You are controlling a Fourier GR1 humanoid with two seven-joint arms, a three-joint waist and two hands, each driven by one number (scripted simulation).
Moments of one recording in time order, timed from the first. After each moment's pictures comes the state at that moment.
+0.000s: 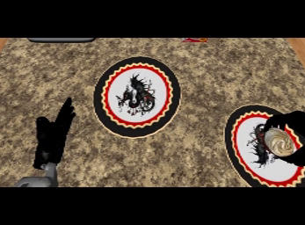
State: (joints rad) left arm -0.03 0.17 -0.06 -1.47 -0.02 0.19 0.23; right arm -0.22 -0.60 -0.01 -1.12 0.81 0.44 -0.54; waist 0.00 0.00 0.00
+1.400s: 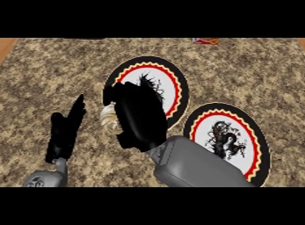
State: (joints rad) left arm -0.08 0.14 -0.09 -1.45 -0.05 0.17 0.23; right arm -0.76 0.00 0.72 -1.43 0.88 -0.19 0.63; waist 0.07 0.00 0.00
